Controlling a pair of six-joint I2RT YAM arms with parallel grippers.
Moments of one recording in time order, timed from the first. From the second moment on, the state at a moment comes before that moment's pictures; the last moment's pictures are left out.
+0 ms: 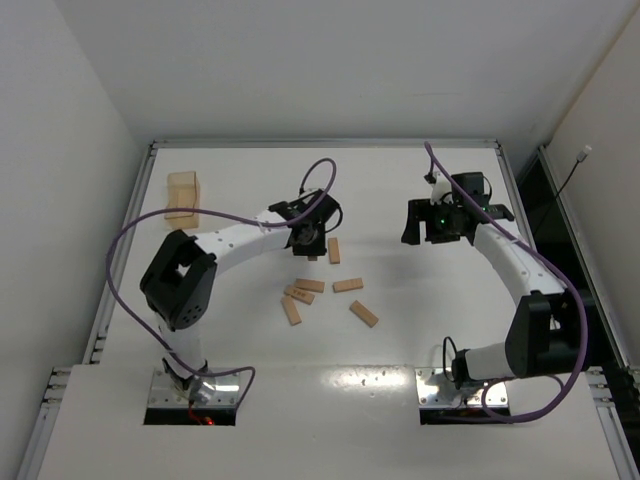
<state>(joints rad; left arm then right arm) -0.72 1.81 1.35 -0.62 -0.26 -0.67 0.06 1.40 0.99 -0.53 -0.32 0.01</state>
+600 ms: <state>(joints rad) -0.78 2.00 1.52 -0.66 -0.31 -0.72 0.06 1.39 0.96 -0.52 -0.32 0.02</state>
